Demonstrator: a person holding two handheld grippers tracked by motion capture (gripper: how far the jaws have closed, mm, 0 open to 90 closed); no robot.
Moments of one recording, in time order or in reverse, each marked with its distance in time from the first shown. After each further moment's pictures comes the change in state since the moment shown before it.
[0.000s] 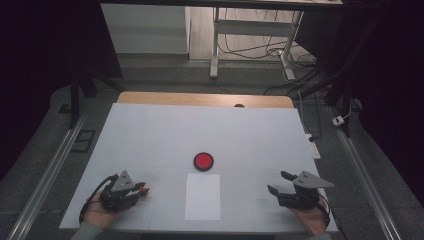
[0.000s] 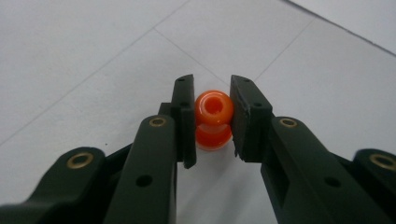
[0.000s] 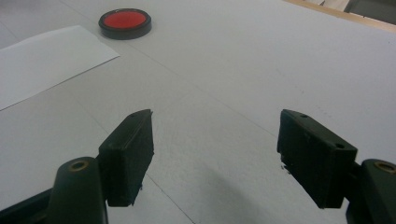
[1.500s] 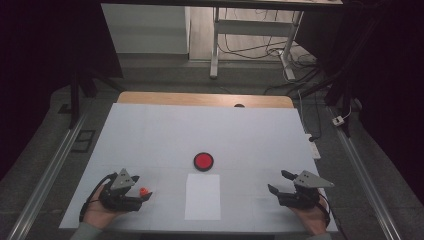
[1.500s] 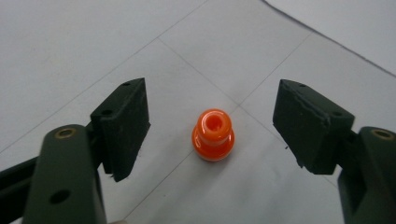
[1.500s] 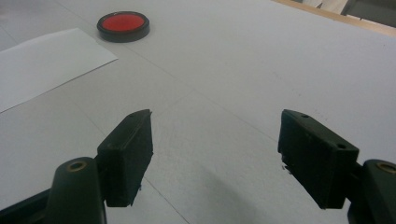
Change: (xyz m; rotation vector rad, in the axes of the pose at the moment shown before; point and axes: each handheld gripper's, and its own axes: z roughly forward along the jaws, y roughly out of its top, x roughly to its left) left arm -0.001 0.005 -0.004 -0.002 0.010 -0.024; right arm -0.001 0.002 -0.001 -0.003 -0.008 -0.002
